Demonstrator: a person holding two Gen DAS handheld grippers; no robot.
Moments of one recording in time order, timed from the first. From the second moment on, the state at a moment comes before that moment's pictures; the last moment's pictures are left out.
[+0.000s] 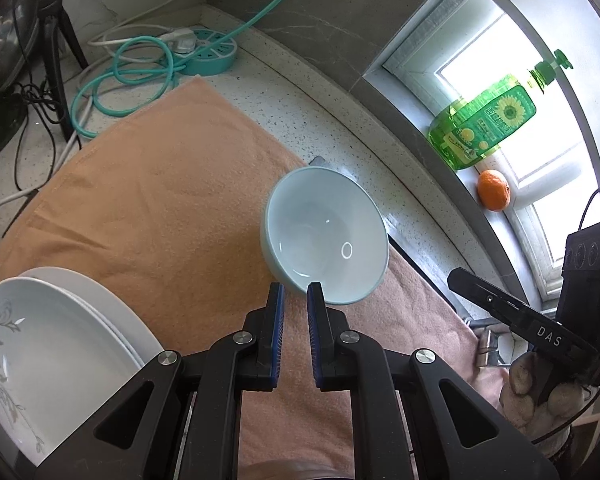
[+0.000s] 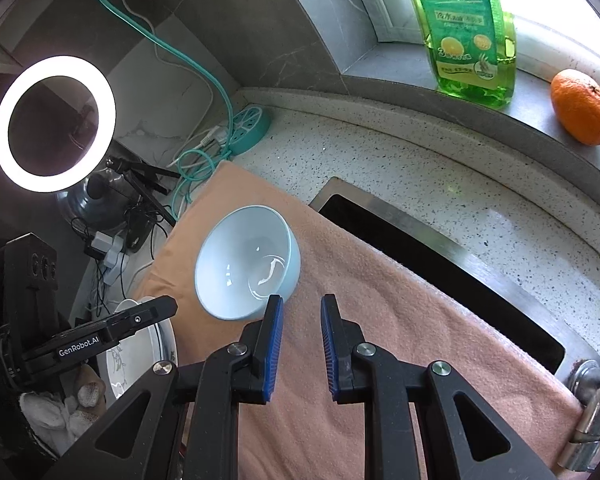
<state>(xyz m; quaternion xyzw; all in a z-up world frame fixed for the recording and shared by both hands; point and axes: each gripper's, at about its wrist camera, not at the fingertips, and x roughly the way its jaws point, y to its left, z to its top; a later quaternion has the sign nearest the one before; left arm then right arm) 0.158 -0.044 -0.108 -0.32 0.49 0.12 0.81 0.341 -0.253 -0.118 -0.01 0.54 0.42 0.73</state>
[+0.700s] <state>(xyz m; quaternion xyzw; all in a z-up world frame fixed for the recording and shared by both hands) 0.179 -0.030 -0.124 -0.31 0.48 0.15 0.81 0.365 -0.204 -0.157 0.00 0.57 0.43 0.70</state>
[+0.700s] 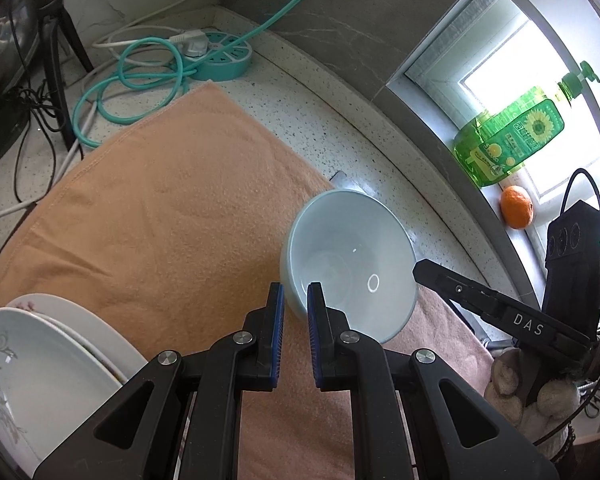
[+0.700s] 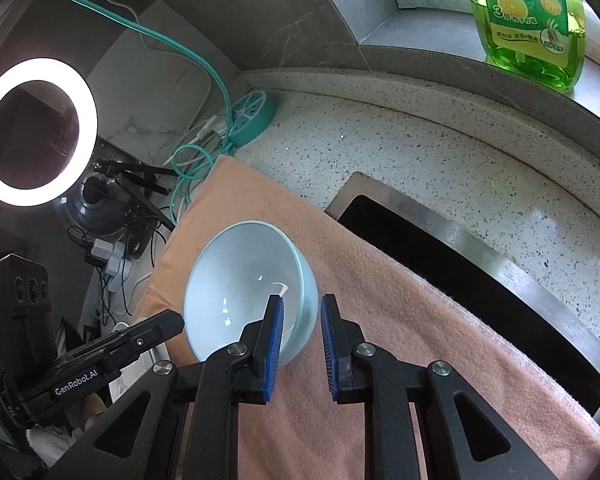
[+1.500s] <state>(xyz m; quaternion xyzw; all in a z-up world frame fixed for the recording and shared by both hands) 0.192 -0.028 -0.134 -0.29 0.49 0.14 0.81 0.362 -0.197 -0.164 -0.01 0.57 0.44 0.69</state>
